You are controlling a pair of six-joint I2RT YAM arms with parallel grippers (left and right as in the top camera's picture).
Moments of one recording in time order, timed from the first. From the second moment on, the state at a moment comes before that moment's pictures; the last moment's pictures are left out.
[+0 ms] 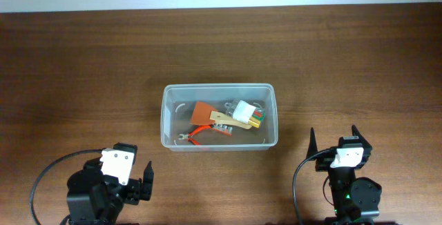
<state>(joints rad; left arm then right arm) 0.03 0.38 0.65 -0.97 0.09 0.22 0.02 0.01 0.02 -0.09 0.04 -0.13</state>
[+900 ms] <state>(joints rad) 0.01 0.33 0.65 -0.97 0.09 0.22 0.02 0.01 0.02 -0.09 0.04 -0.13</state>
